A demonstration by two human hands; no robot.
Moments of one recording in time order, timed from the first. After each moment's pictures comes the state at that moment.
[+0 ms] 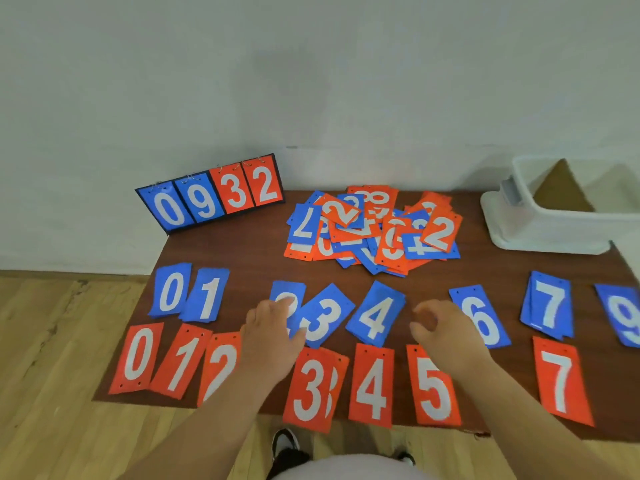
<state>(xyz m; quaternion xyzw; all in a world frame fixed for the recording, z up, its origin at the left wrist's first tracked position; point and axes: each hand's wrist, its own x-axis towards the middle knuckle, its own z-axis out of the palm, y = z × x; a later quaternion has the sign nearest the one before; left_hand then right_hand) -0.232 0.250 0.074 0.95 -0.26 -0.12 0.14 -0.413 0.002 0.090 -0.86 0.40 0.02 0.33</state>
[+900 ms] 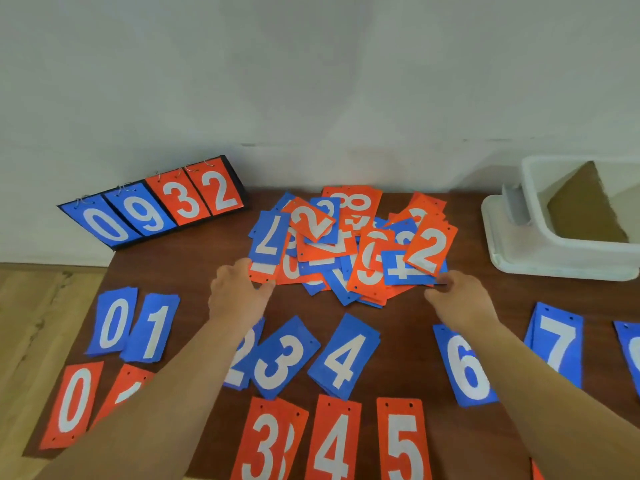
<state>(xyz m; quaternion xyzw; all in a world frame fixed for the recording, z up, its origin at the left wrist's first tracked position) -0.113 0.102 0.067 0.97 -0.08 -0.16 0.14 -0.340 -0.184 0.040 -0.79 0.49 0.04 0.36</state>
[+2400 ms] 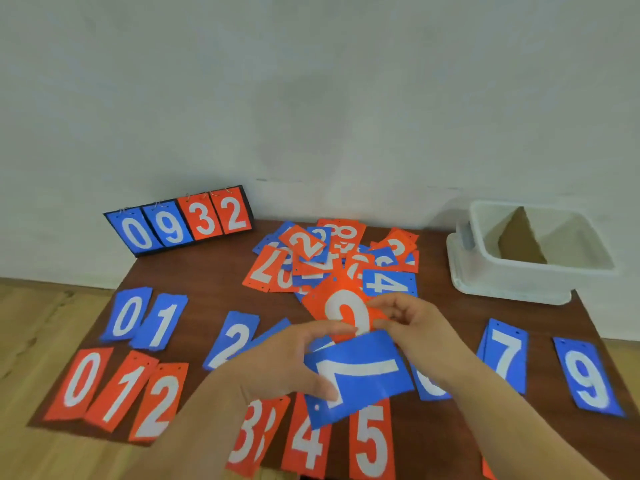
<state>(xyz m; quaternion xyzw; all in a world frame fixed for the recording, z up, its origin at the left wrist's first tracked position) -0.288 0.126 0.196 0.73 -0.34 -0.47 0.37 -0.412 -0.081 0.178 -0.74 0.28 -0.02 0.61</state>
